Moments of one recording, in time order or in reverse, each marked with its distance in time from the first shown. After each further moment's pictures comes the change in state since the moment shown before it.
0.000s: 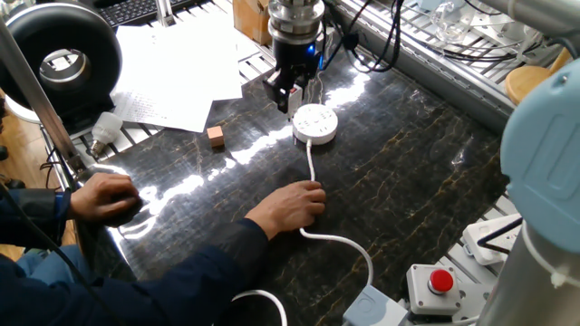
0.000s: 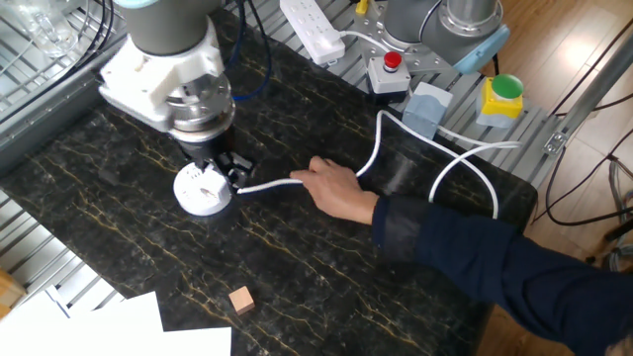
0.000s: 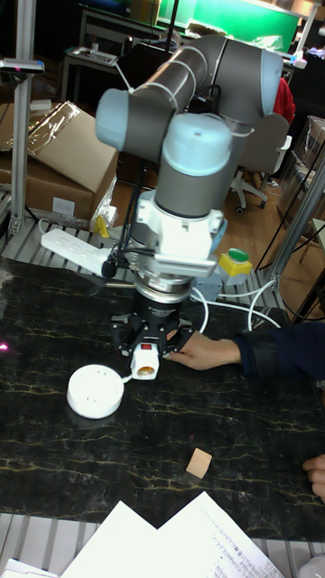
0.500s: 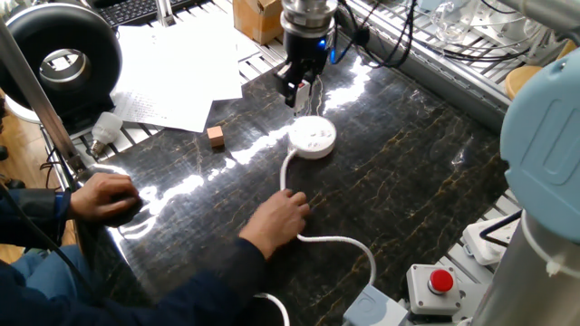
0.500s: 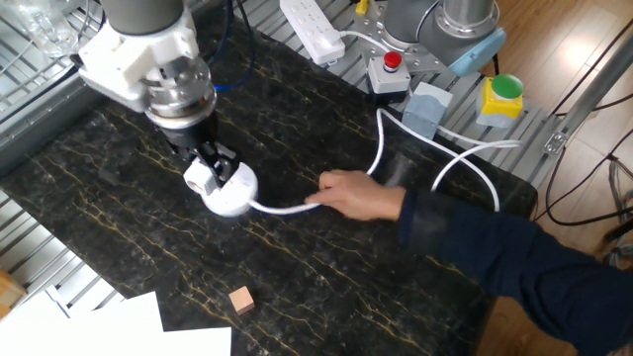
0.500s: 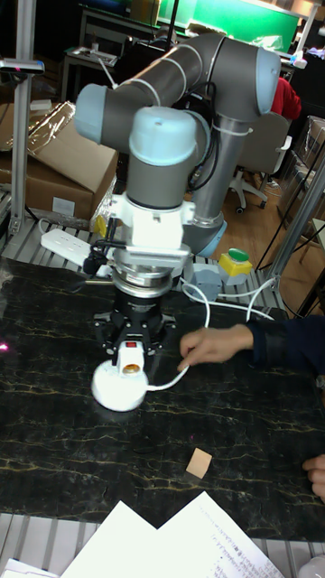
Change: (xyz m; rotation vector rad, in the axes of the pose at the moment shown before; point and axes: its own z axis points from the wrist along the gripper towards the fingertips) arm 0.003 -0.021 0.002 -0.043 -0.040 -0.016
